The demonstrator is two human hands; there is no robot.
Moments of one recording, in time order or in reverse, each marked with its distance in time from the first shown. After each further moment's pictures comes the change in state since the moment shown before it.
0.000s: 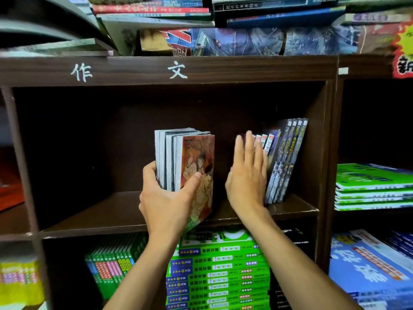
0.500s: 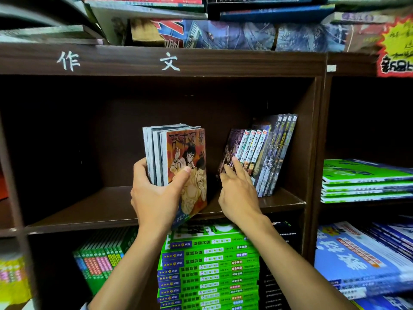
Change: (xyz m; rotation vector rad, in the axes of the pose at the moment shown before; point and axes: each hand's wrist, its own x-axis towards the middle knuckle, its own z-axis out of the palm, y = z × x) left_hand 0.003 -0.010 -0.001 -0.129 -0.076 -0.075; right_hand -0.028 0.022 -0.002 0.059 -0.433 -0.157
